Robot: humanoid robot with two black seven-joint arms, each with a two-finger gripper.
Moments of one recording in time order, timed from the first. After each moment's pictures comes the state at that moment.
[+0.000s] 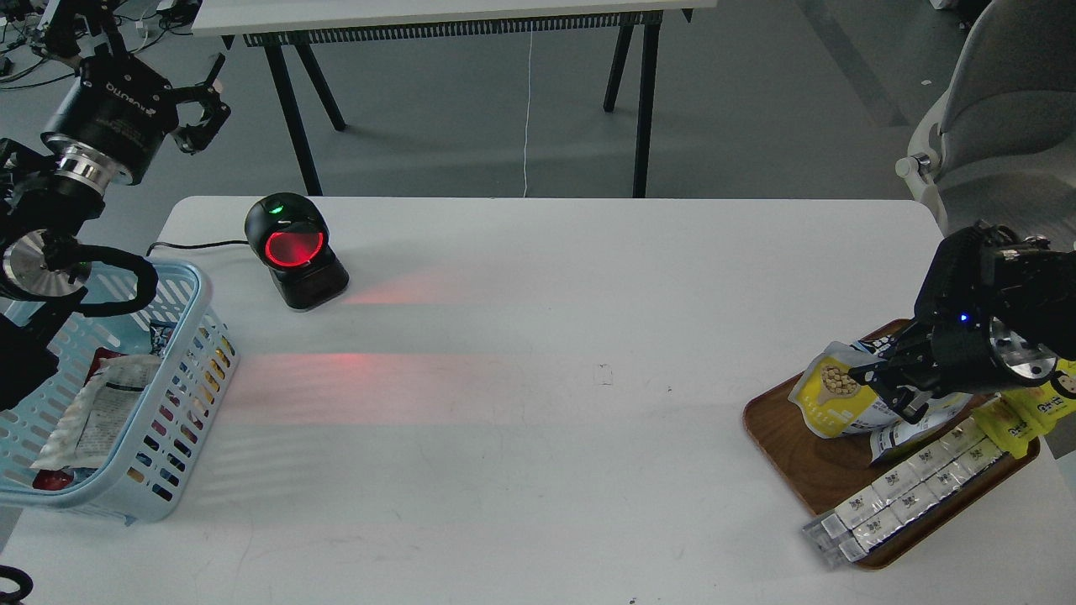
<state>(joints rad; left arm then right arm) -0.84 0.59 -0.62 -0.72 -0.11 -0.49 -0.38 1.17 -1.08 -0.03 1.54 -2.18 0.48 0.49</state>
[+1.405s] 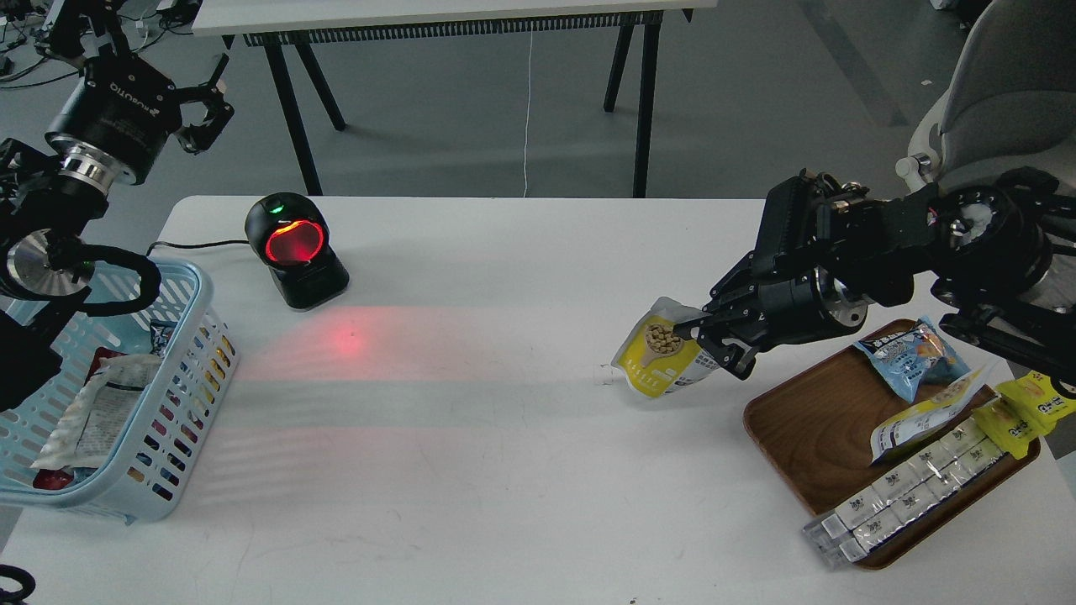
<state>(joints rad) -0.84 0.58 -0.62 -0.72 -0.11 -0.49 -0.38 1.21 -0.72 0.16 1.53 -2.18 0.49 0.49</state>
